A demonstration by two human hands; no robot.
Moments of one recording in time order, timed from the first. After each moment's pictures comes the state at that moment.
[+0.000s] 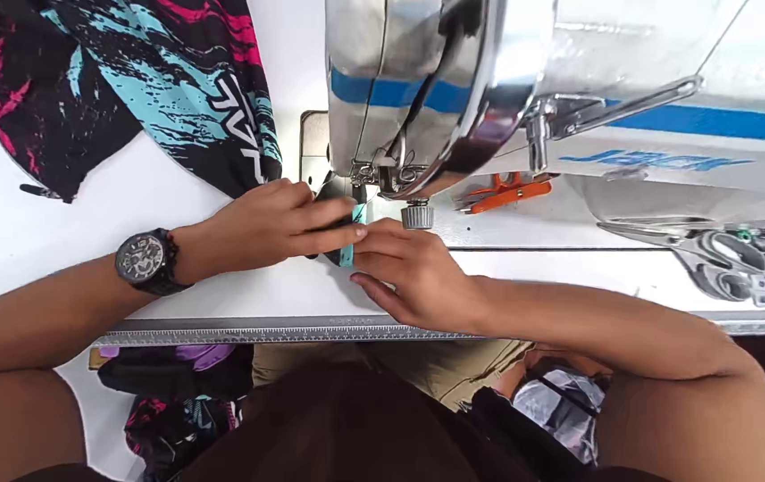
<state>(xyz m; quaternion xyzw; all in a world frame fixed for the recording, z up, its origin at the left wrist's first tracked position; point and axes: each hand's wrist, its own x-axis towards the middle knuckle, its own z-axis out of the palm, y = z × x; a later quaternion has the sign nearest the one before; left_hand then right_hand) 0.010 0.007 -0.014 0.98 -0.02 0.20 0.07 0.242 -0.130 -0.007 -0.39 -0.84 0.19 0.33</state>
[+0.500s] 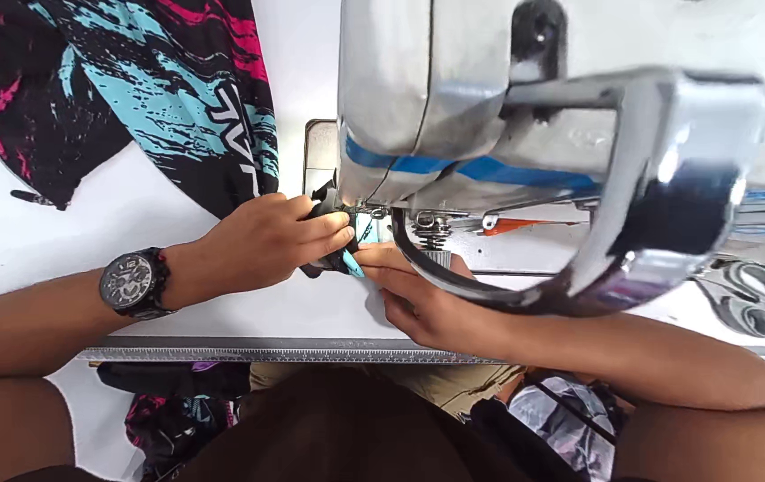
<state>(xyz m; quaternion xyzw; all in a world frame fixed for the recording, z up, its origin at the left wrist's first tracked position) 0.016 0.008 -0.007 0.99 0.04 0.11 0.05 0.265 -0.130 -0.013 -0.43 -0.83 0.24 0.26</state>
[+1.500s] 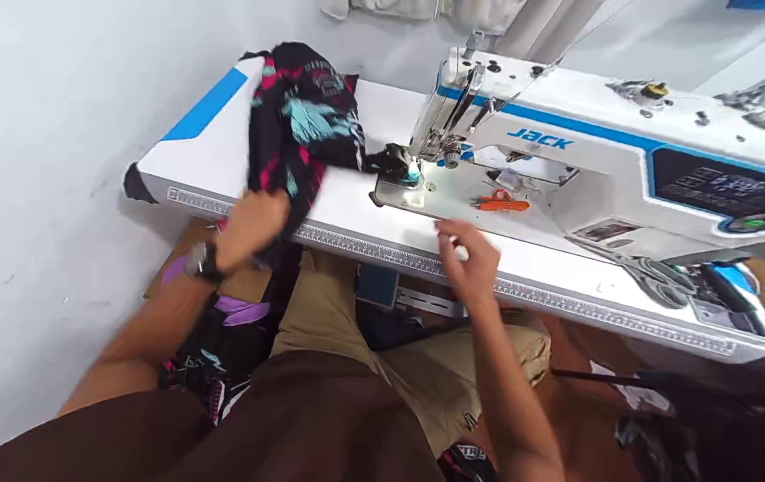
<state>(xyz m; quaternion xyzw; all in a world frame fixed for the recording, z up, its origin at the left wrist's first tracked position) -0.136 -0.147 0.021 0.81 0.58 0.03 0.05 0.237 -0.228 -0.029 -0.50 -0.73 0.02 0.46</state>
